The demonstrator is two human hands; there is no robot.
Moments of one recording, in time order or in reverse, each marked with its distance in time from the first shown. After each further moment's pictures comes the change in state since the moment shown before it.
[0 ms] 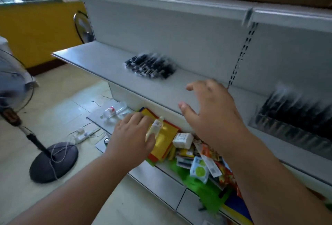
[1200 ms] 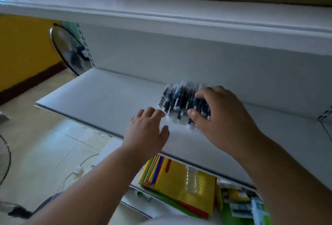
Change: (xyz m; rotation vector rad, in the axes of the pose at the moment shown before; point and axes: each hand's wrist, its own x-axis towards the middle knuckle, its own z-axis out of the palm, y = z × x) left_hand 0.276 -0.261 0.030 -0.154 -0.119 0.106; right_hand 0.281 -0.106 0.173 -0.027 -0.008 0.186
